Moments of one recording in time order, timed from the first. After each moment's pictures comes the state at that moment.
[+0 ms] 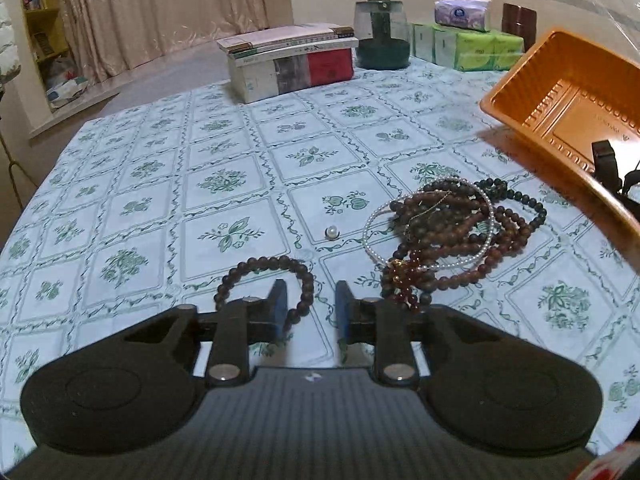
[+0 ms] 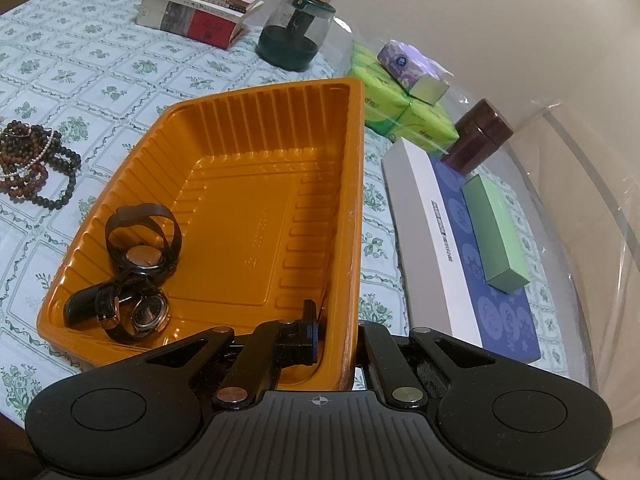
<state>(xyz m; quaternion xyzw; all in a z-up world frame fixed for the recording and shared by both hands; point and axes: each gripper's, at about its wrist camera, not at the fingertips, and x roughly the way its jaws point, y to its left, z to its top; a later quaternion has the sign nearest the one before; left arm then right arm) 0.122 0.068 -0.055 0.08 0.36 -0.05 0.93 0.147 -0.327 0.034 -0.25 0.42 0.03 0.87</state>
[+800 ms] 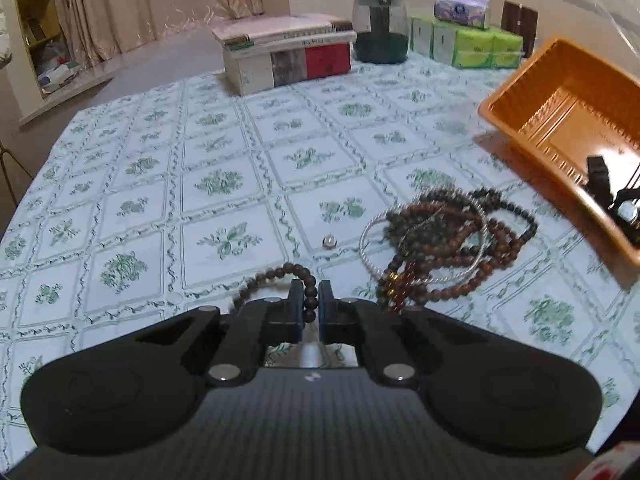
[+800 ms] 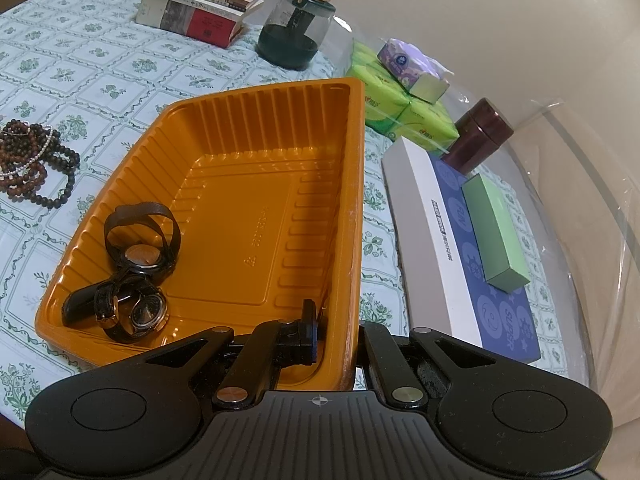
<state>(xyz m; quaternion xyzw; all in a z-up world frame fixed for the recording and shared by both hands) 0.127 0.069 -0.032 0.07 0.38 -0.06 0.92 0.148 -0.328 0.032 -0.25 0.42 0.03 0.87</state>
